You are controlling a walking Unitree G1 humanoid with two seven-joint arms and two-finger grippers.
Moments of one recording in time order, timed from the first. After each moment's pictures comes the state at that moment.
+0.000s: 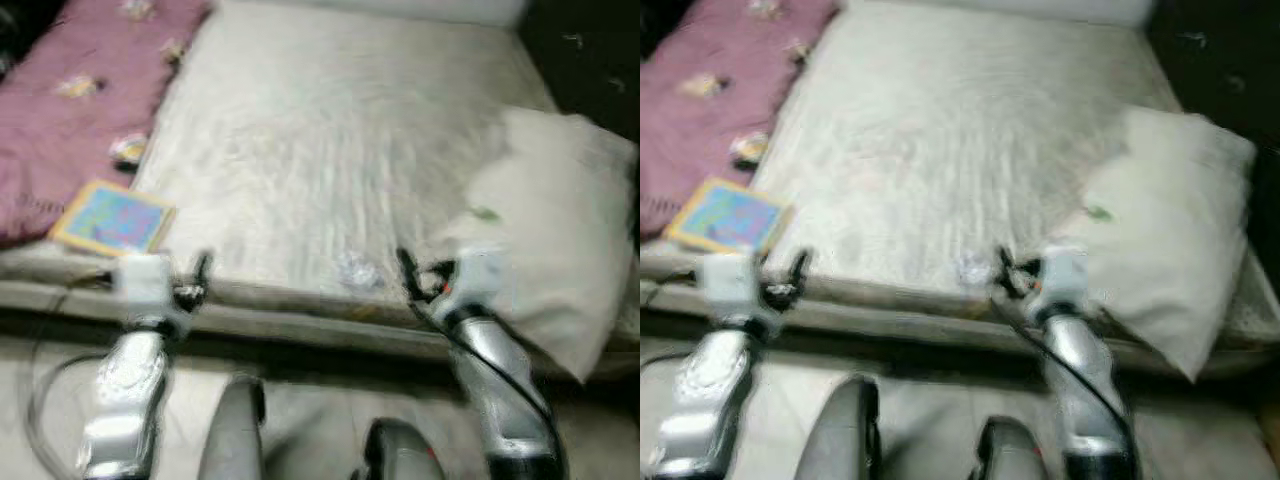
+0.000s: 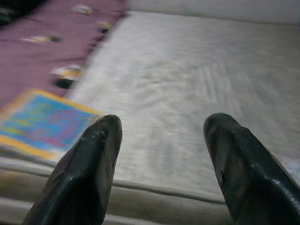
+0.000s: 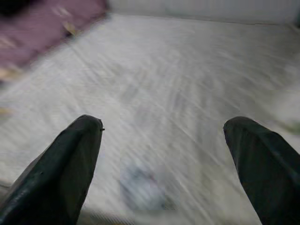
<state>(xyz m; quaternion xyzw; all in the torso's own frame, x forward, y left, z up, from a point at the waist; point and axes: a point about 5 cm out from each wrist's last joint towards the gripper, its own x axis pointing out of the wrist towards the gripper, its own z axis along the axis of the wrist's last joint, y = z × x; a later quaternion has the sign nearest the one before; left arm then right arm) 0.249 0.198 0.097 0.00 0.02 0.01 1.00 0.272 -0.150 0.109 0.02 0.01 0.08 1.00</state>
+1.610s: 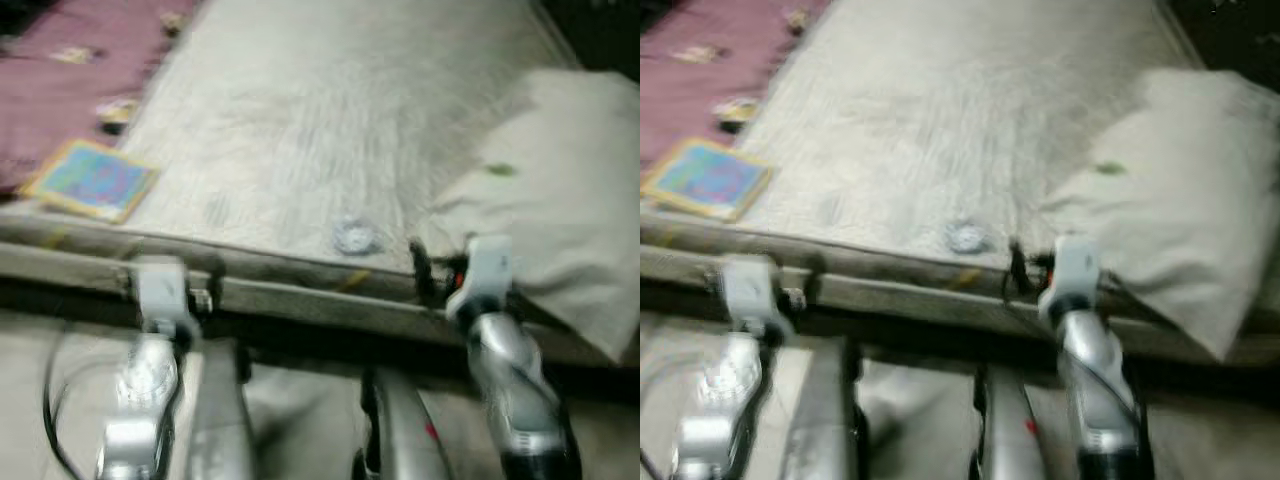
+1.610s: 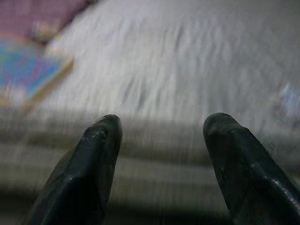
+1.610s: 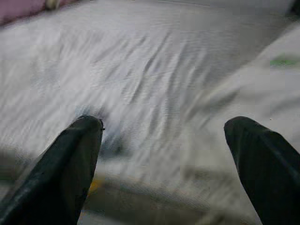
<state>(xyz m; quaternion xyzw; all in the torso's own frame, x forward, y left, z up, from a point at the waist) 0.243 0.182 0.076 0.01 0.07 -0.01 1.00 0.267 -0.172 0.093 -0.02 0.04 0.05 1.00</state>
